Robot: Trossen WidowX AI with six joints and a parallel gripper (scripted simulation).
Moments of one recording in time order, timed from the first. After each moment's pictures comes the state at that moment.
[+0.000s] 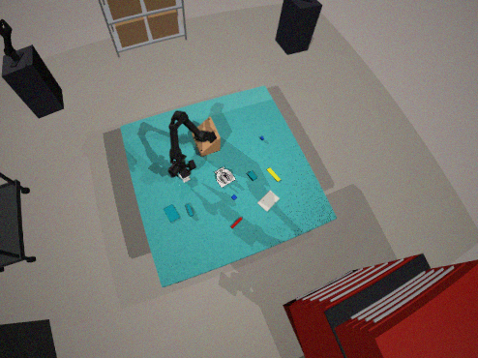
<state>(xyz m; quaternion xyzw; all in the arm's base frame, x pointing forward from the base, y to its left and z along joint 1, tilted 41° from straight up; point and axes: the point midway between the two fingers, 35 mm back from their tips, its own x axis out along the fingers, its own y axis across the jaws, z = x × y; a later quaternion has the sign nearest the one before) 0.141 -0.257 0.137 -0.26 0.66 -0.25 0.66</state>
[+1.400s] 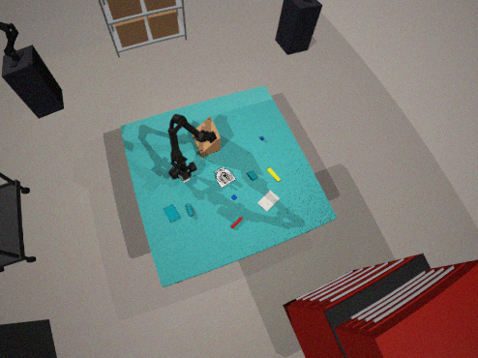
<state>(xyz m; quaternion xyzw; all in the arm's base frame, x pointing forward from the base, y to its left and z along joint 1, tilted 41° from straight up) 0.141 -0.278 0.111 -0.26 0.67 -0.25 0.66</state>
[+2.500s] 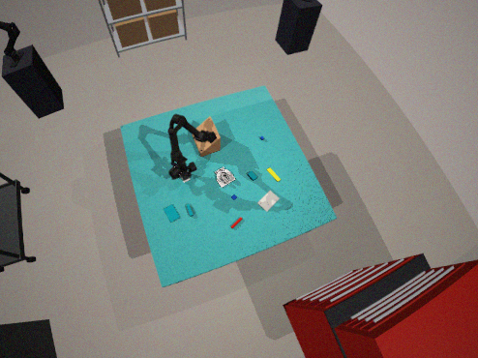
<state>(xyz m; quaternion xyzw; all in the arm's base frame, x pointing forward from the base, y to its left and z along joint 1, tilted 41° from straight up) 0.141 -0.279 0.110 -0.26 0.67 -0.25 0.66</state>
